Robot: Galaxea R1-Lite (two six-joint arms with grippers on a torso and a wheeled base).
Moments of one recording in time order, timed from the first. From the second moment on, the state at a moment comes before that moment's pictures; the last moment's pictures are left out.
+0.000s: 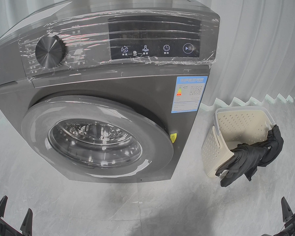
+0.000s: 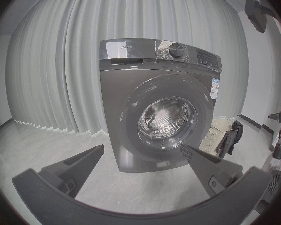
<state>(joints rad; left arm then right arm) 0.00 0.02 -0.02 0.00 -0.01 -0.01 -0.01 0.02 -0.02 0.00 0.02 0.00</state>
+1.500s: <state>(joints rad) 0.00 0.02 -0.02 0.00 0.00 -0.01 0.00 0.02 -0.02 0.00 0.02 0.00</state>
